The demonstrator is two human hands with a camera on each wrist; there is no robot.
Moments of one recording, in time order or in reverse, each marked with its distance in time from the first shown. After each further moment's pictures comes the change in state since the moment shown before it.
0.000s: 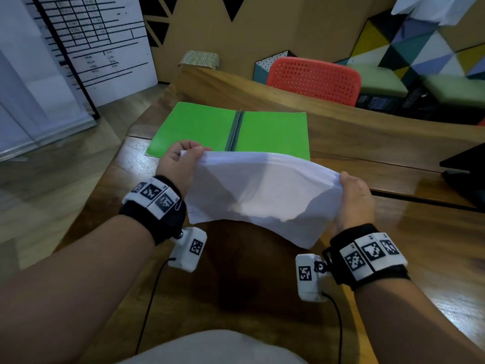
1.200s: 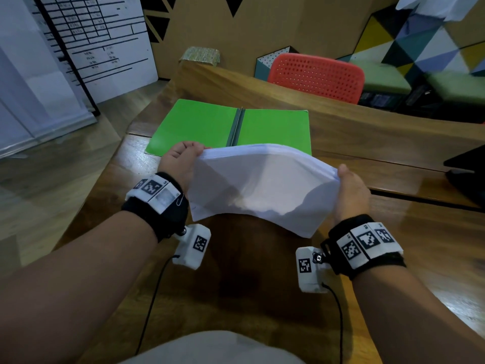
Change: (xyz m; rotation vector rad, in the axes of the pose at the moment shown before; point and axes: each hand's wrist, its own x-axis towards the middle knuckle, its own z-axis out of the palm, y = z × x) left_hand 0.010 -0.003 0.002 -0.095 0.030 -0.090; right_hand 0.011 -0.007 0.011 -0.108 0.017 0.048
